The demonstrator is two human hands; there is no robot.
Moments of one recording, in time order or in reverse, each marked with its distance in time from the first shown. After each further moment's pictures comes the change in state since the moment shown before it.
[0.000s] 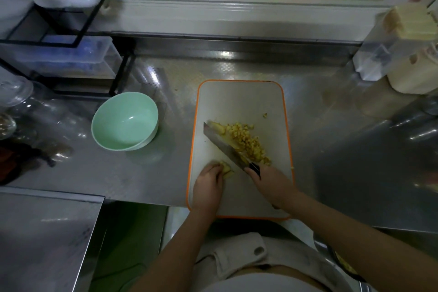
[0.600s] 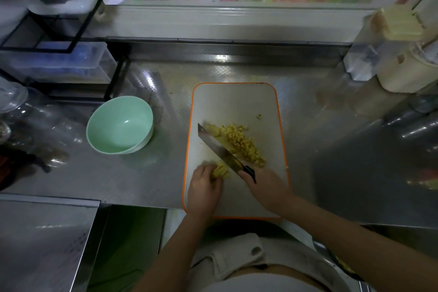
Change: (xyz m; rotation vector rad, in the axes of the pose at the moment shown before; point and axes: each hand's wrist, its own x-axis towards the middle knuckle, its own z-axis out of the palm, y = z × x) left_hand -0.007 -0.001 0.000 -0.019 0.011 -0.033; right_hand -0.013 -0.004 0.002 0.095 0.051 0.007
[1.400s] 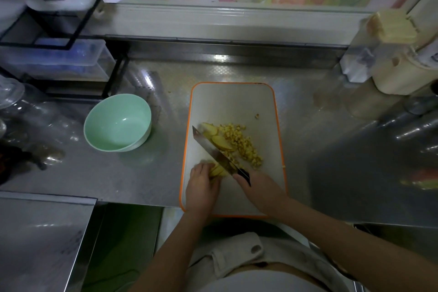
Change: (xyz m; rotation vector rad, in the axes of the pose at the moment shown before) left_hand 0.000 0.003 0.001 0.043 -0.047 -0.036; right_hand -0.010 -0.008 0.001 0.029 -0.022 -0.020
